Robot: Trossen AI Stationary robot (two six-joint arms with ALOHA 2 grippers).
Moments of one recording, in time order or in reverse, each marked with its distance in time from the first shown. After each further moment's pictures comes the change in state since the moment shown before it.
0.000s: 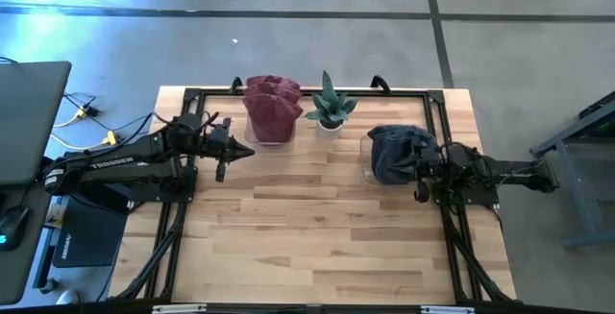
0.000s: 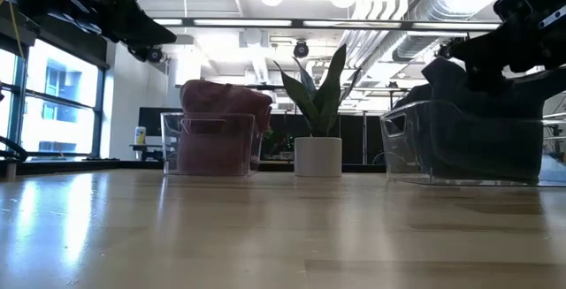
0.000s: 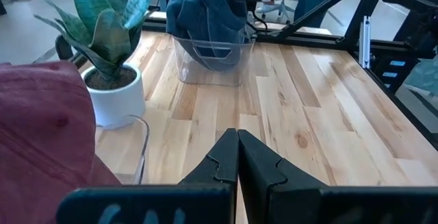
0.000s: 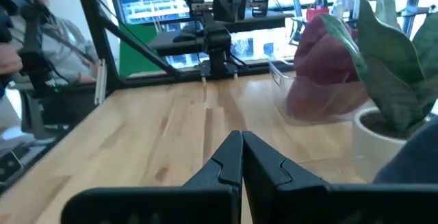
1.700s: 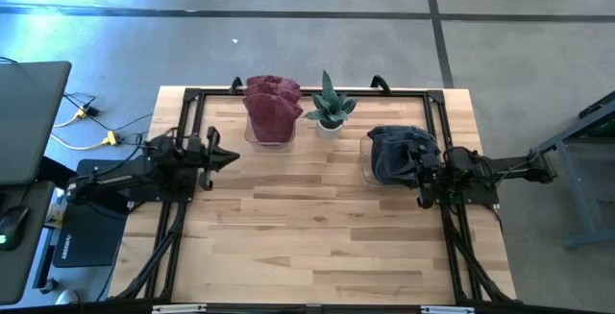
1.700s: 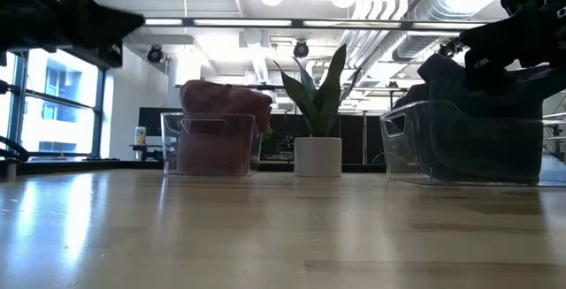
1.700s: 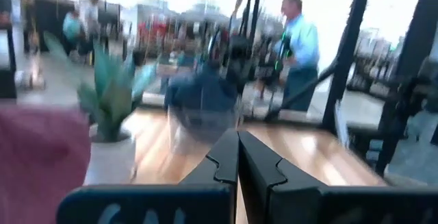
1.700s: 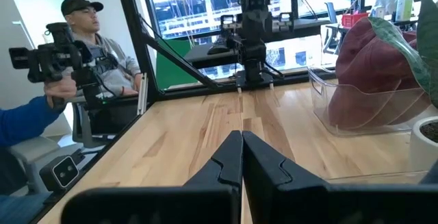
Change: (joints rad) left arm -0.082 -0.550 -0.364 0.229 -0.106 -0.153; right arm 0.122 0.011 -0.042 0.123 -0.005 0.069
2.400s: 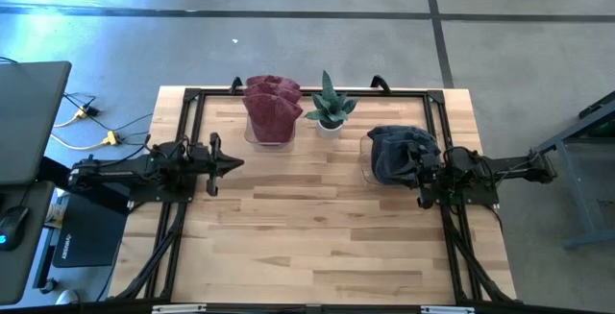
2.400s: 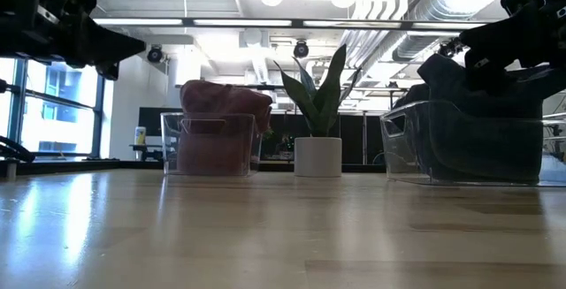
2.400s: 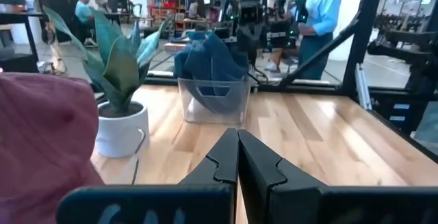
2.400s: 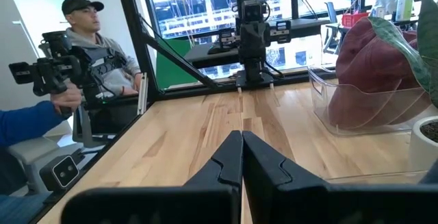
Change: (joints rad) left arm -0.200 -0.004 -0.050 -0.080 -0.232 0.098; right arm 0.000 0.000 0.000 0.000 0.000 0.000
